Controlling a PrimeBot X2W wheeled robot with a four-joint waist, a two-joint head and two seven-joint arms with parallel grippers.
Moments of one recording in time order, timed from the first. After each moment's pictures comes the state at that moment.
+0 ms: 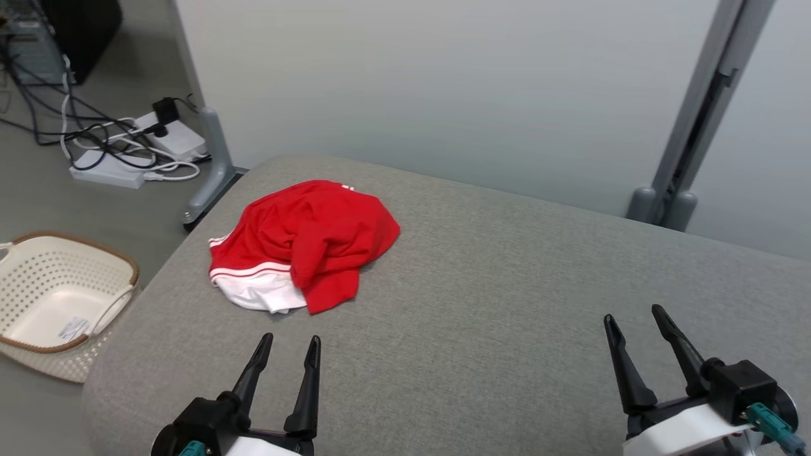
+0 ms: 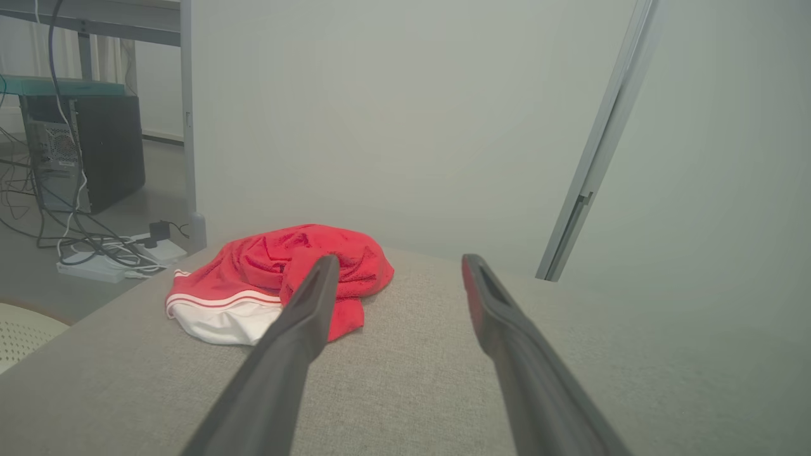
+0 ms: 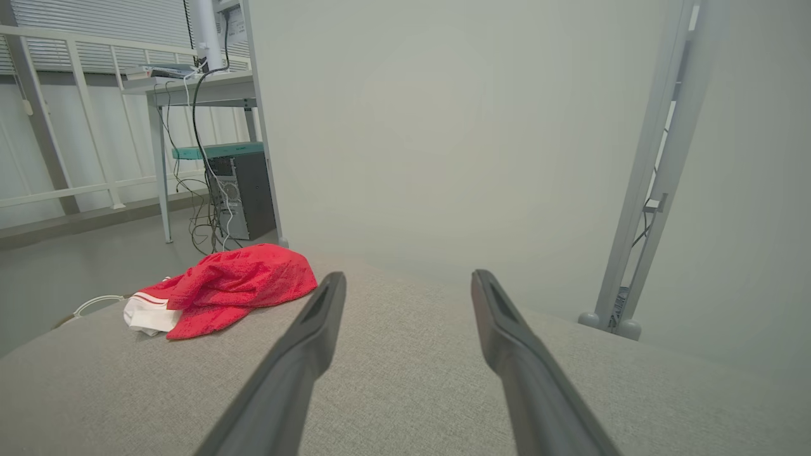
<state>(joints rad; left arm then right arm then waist) 0.04 0.05 -0.24 0.18 -0.31 0.00 -0.26 -0.03 -0.13 0.13 0.22 0.21 0.13 -0.26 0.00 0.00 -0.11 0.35</state>
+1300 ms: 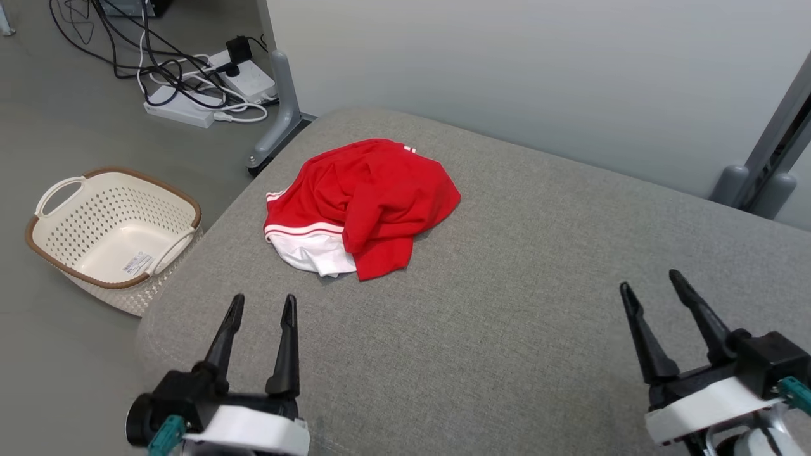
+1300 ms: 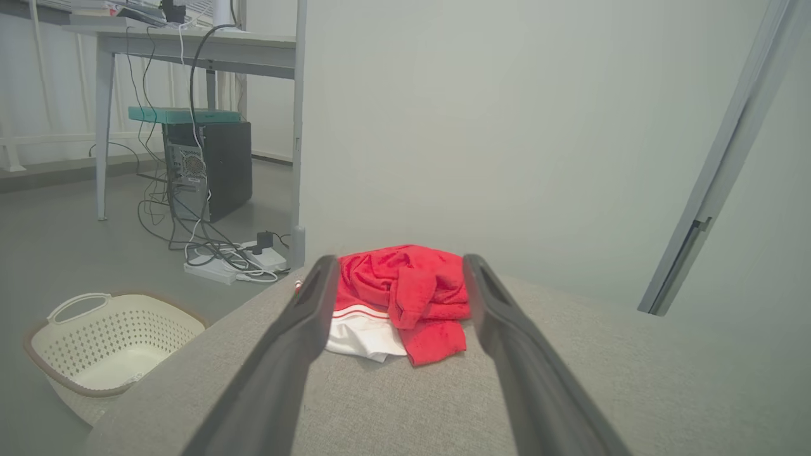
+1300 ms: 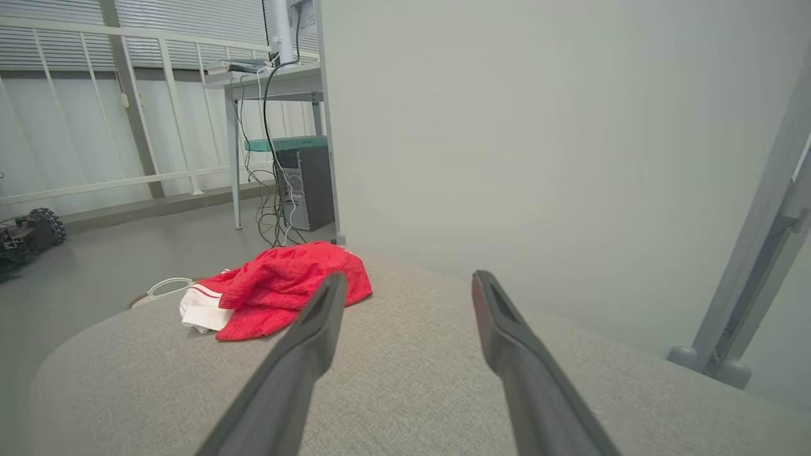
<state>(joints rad) 0.01 0.05 -0.19 0.10 -0.29 0.05 -0.26 -0.09 -0.21 0.18 0.18 0.26 0.13 -0.26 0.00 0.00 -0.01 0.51</state>
